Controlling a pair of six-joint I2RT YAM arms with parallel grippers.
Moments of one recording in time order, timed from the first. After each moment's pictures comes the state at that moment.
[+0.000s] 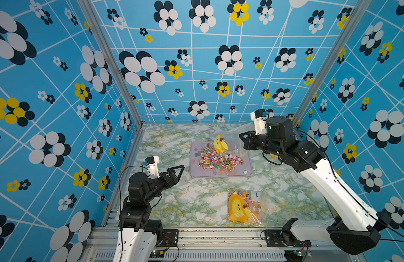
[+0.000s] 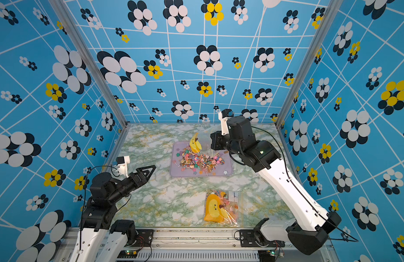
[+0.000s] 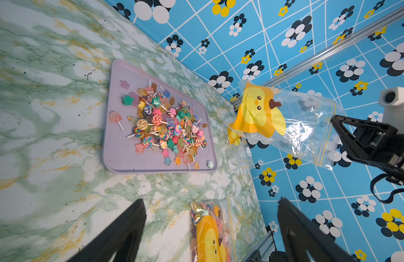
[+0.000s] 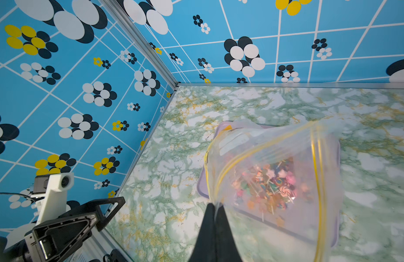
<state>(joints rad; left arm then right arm) -0.05 0.44 0.57 -0.39 0.59 -0.82 0.64 1.30 1.62 -0.80 0.02 0.43</state>
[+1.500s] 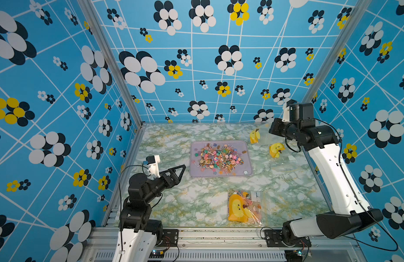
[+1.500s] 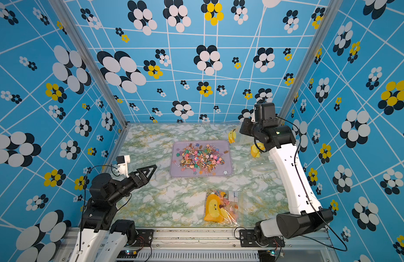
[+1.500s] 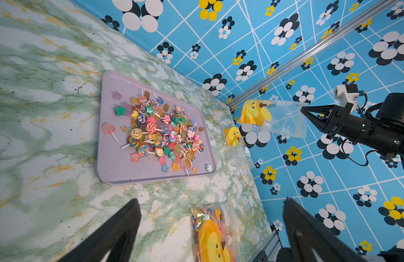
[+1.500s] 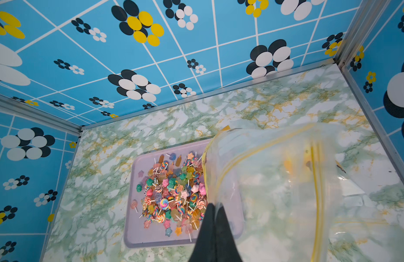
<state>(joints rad) -0.08 0.44 0.55 -0.32 0.58 -0.78 0.20 1.45 1.78 -0.98 0.06 0.38</state>
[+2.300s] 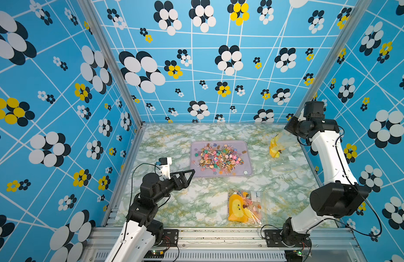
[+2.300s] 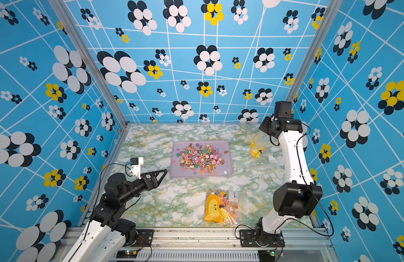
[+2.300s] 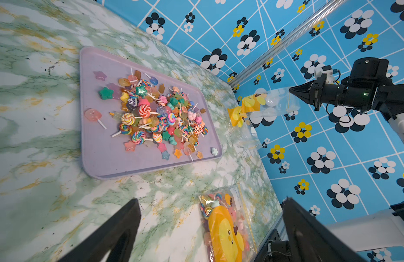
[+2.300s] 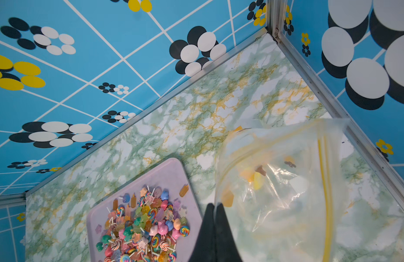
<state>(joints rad) -0.30 0.51 0.44 -0.18 0.45 -0.74 -0.11 1.64 1.80 -0.95 -0.01 0.44</state>
